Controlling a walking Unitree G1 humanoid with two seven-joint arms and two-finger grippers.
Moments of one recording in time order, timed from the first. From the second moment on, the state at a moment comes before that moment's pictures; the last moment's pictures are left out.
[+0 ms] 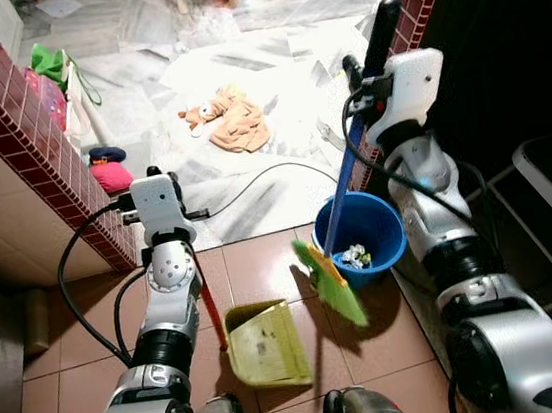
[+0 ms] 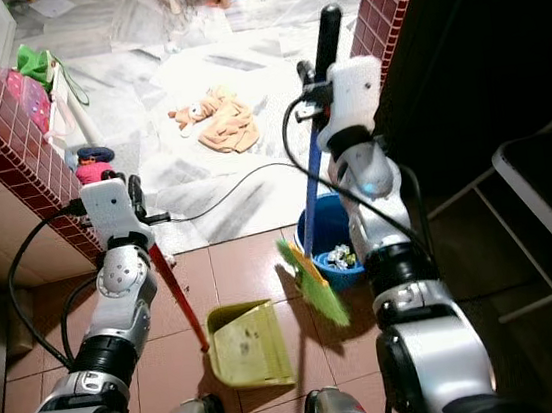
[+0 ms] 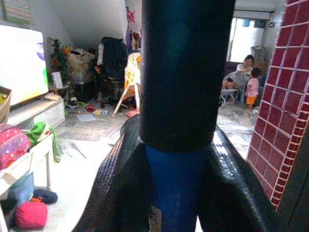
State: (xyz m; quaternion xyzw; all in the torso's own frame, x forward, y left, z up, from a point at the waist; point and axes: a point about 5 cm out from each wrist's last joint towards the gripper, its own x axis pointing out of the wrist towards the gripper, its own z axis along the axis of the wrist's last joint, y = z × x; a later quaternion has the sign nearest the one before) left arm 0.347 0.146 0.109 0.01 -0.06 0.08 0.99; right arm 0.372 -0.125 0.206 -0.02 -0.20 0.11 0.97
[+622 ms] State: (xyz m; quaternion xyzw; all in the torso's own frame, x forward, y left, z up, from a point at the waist) left arm 0.342 0.147 0.106 0.01 -0.07 0.11 0.99; right arm 0.356 -0.082 0.183 0.08 -0.14 0.17 0.97
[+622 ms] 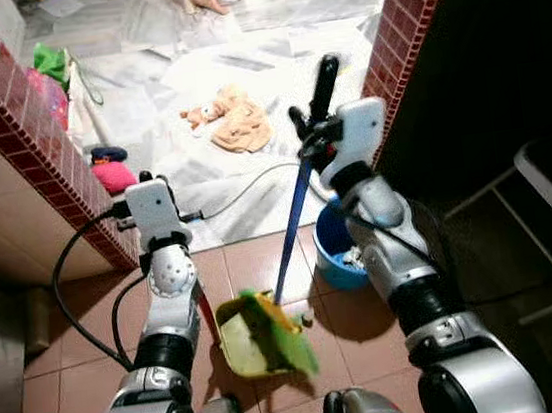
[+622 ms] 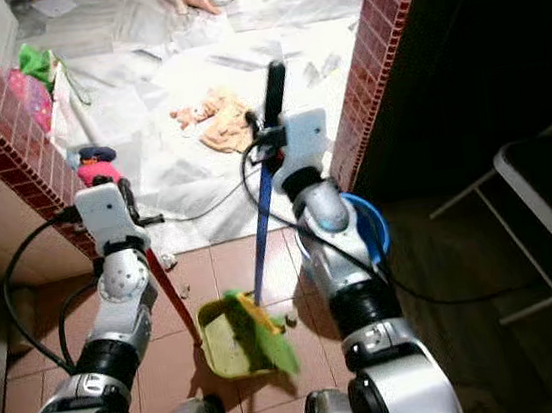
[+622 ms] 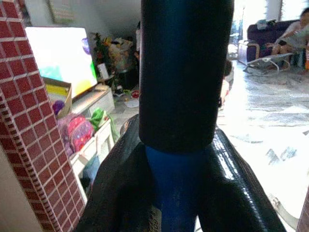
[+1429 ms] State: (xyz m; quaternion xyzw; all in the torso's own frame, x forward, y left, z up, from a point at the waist) left arm 0.343 0.146 0.104 0.02 -0.07 0.11 0.99; right arm 0.358 -0.100 0.208 -0.02 -0.21 0.18 0.96
